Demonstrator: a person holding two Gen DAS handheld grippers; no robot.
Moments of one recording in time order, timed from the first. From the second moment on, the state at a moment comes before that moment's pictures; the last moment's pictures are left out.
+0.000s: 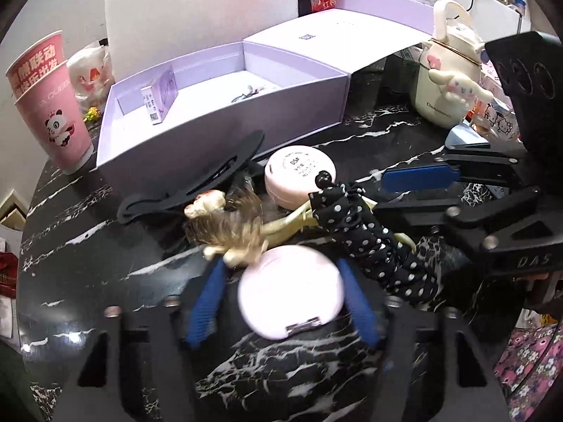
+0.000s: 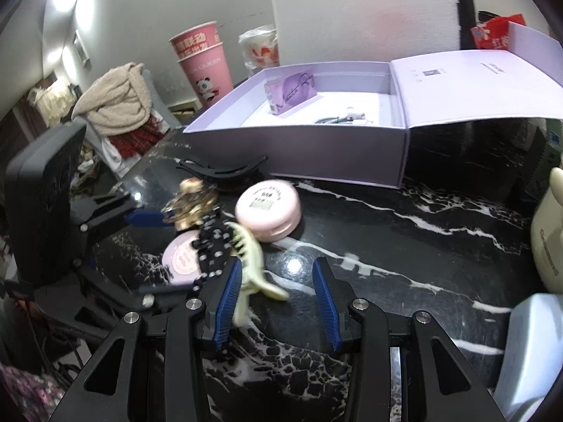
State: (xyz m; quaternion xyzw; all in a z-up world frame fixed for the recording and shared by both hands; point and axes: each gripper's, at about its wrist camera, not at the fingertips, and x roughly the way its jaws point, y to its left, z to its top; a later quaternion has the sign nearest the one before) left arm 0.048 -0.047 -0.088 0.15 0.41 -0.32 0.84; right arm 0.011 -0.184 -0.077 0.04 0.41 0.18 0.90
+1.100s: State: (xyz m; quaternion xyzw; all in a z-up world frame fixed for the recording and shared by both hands) left arm 0.032 -0.012 -0.089 0.10 0.43 -0.23 0.87; right arm 0.009 -0.154 -0.081 -0.06 0.42 0.19 0.88
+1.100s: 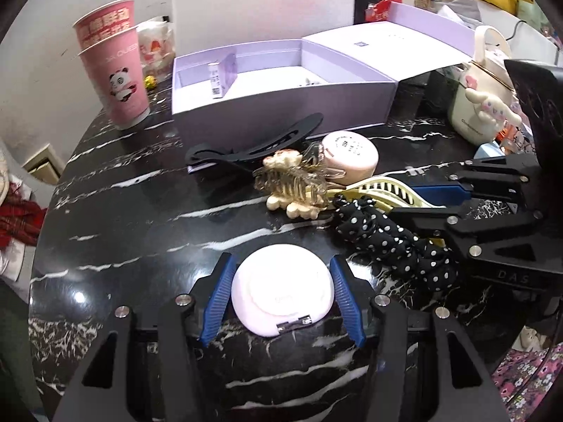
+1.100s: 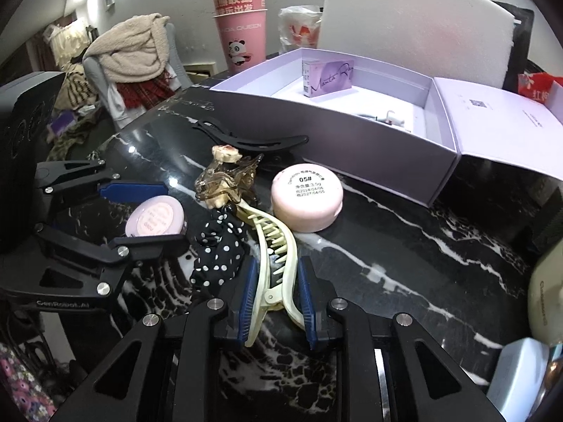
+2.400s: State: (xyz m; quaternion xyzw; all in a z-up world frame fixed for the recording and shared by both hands) left arm 0.021 -0.017 -0.051 0.06 0.38 -0.24 0.89; right arm -0.016 -0.167 -0.054 -0.12 0.41 0.12 0.90
